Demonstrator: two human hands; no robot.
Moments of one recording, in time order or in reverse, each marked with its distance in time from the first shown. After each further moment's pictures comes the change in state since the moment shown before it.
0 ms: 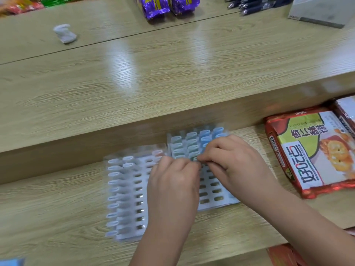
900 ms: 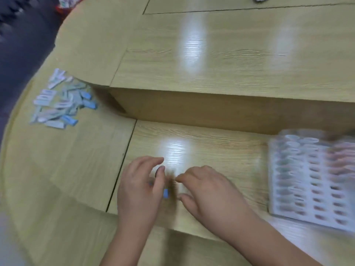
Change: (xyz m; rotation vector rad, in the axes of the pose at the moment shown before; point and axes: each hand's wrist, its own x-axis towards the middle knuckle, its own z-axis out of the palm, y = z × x) left_hand -0.182 -0.282 -0.138 -0.179 0.321 -0.635; right_hand 0.056 -0.294 0.195 0.043 -0.568 -0.223
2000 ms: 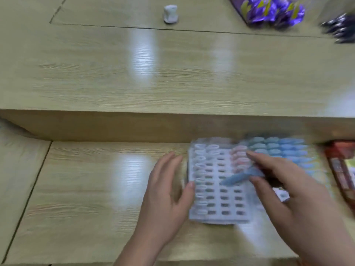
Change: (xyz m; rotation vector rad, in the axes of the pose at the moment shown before) left_hand -0.027 0.126 0.113 -0.352 -0.439 0.110; right_hand -0.159 0.114 -0.119 0.070 0.624 0.417
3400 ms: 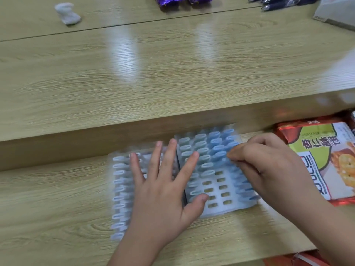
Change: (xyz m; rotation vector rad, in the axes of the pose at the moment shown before) left_hand 0.035 0.078 0.129 0.901 -0.274 0.370; right_hand 0.023 0.169 -0.057 -0.162 0.037 -0.207
